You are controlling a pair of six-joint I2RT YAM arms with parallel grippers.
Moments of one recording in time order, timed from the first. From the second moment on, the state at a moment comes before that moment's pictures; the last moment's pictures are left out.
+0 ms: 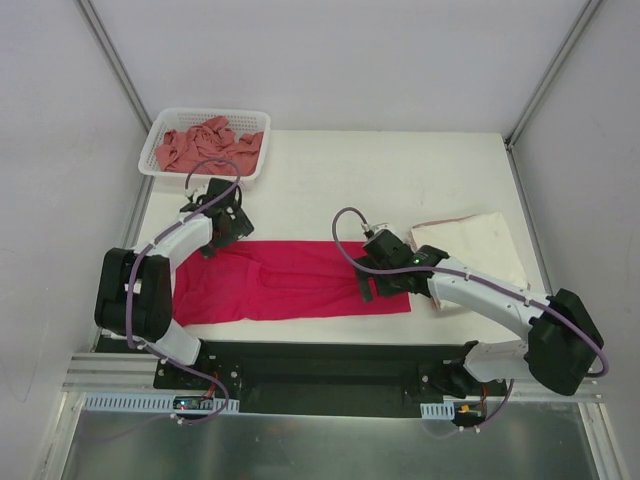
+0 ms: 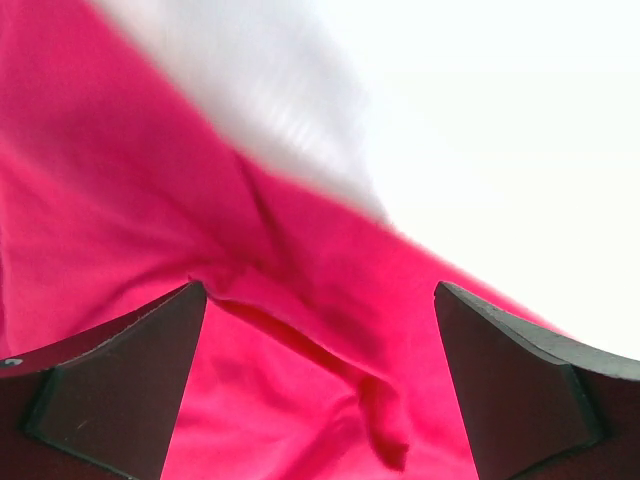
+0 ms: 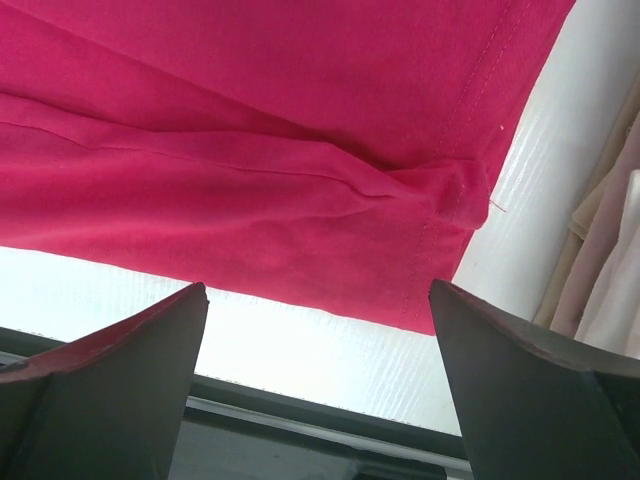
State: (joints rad) left arm -0.20 1.54 0.94 -0.53 -0.25 -0.75; right arm 0.84 1.31 0.85 -0.68 0.23 0.45
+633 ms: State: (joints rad) left arm -0.18 1.31 0.84 -0.51 -0.27 -0.69; right arm 0.84 1.26 0.84 -0.68 0.25 0.46
